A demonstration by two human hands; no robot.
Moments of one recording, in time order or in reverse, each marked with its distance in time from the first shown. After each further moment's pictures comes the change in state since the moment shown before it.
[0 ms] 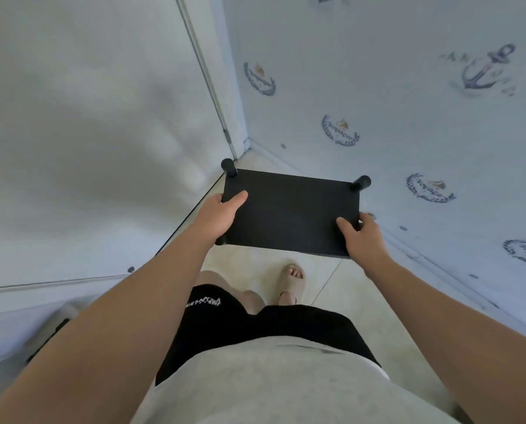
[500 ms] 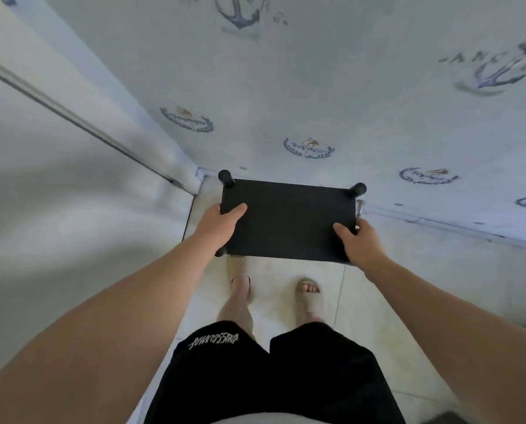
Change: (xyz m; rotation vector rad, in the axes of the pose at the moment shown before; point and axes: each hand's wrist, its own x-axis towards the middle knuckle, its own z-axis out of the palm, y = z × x) left_hand 0.238 0.109 0.047 0.325 -0.263 0.046; right_hand 0.144 -0.038 0.044 0.172 0.178 0.332
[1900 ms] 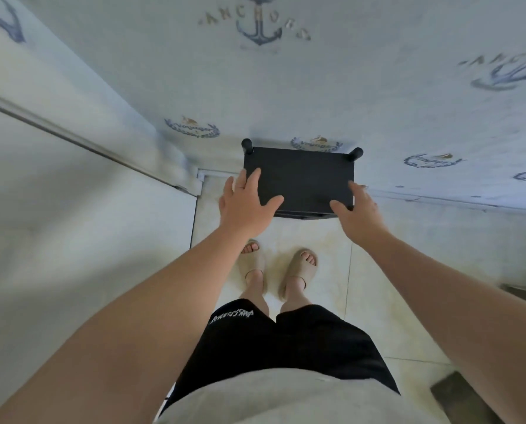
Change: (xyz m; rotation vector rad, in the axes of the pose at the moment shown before) left_hand 0.006 0.054 -0.016 0.751 -0.016 0.412; right_hand -0.018 -0.074 0.025 -0.270 0.051 -0.121
